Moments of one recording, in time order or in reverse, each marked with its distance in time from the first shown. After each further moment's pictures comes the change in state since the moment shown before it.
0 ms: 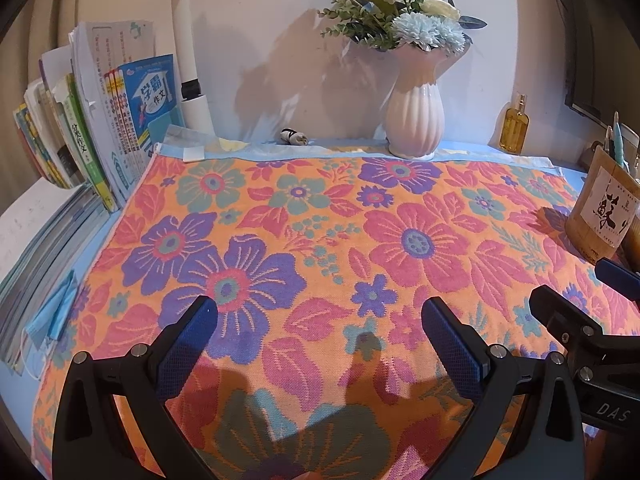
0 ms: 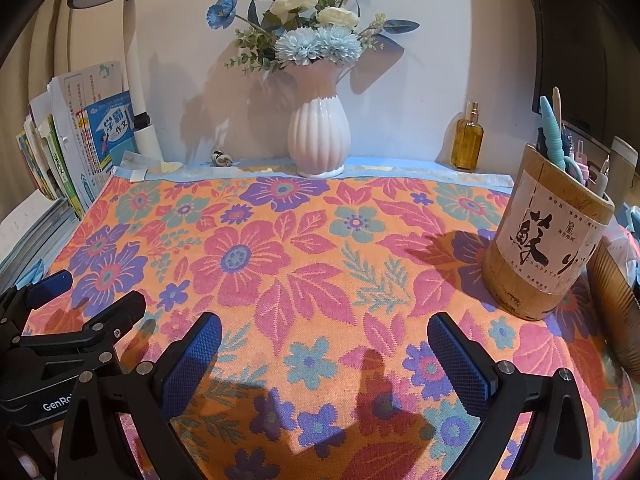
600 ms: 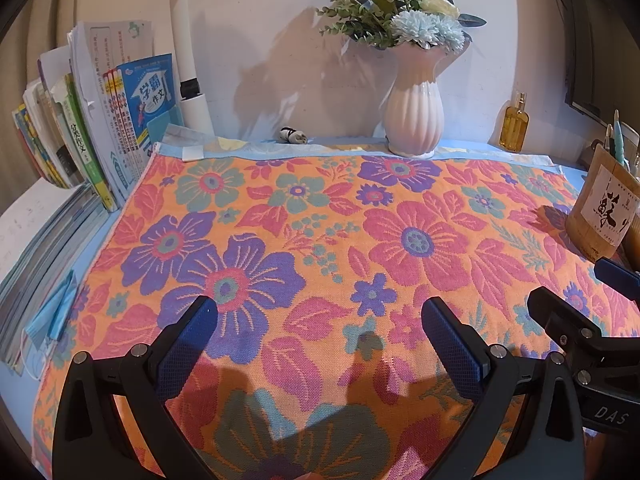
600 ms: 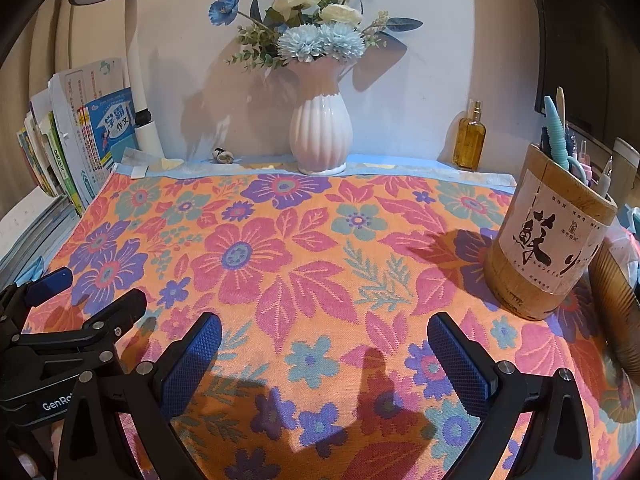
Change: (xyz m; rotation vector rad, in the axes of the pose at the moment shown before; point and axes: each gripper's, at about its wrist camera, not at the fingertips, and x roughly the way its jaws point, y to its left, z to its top) left arm 0.001 -0.001 -0.001 0.005 0.006 0.002; right arm 0.001 0.002 -0.001 -0.006 0.004 -0.001
